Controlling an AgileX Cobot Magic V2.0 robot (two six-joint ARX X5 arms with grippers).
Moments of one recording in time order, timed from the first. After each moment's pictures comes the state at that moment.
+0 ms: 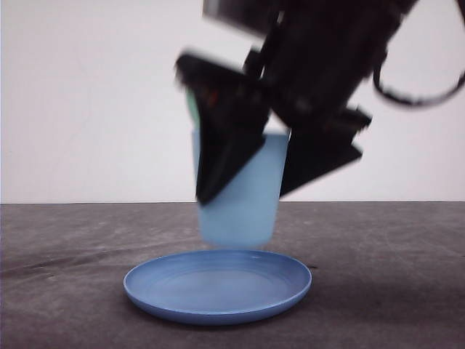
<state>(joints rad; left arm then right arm) -0.64 0.79 0.94 -0.56 -0.08 -0.25 0.99 1.40 0.77 -0.19 0.14 0.34</state>
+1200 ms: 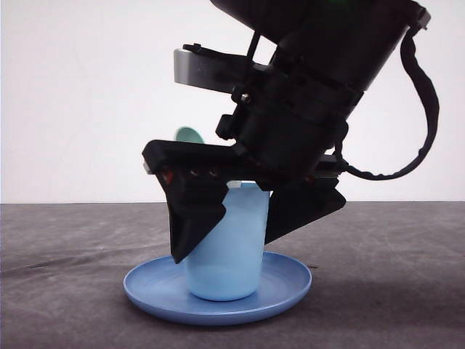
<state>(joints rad) -0.64 0.79 0.94 -0.57 -0.08 -0.25 1.02 1.52 0.77 -0.12 0.17 0.34</state>
